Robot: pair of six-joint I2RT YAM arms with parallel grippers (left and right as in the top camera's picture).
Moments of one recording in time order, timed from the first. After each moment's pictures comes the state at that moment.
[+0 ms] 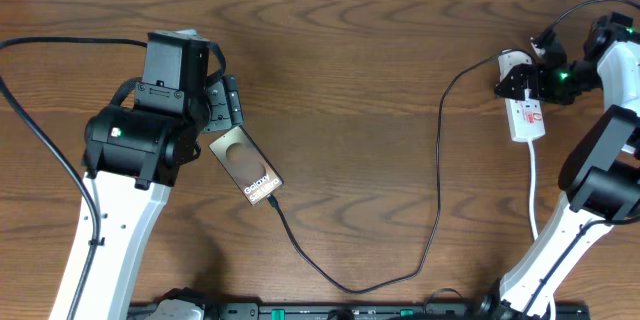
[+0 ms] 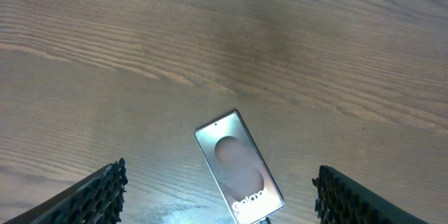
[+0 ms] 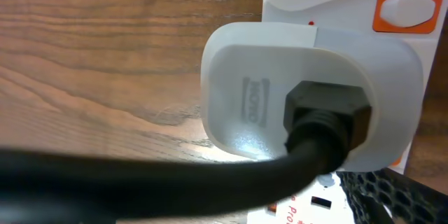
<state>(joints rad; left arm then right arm) -0.24 1.29 1.46 -1.11 -0.21 -0.34 -0.40 2.29 1.90 -1.14 -0.48 -0.45</state>
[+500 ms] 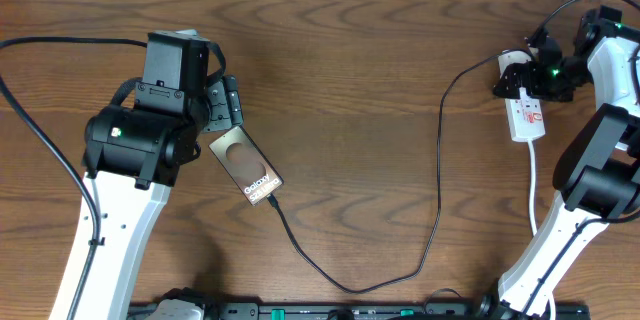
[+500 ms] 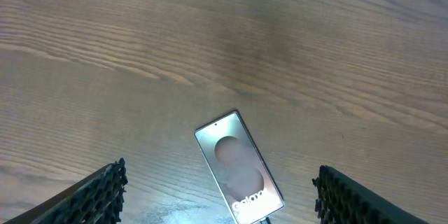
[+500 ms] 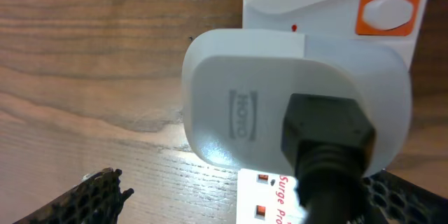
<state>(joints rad) -0.24 1.29 1.46 -1.11 -0.21 -0.34 -0.37 2.29 1.91 -1.12 -0.35 -0.40</state>
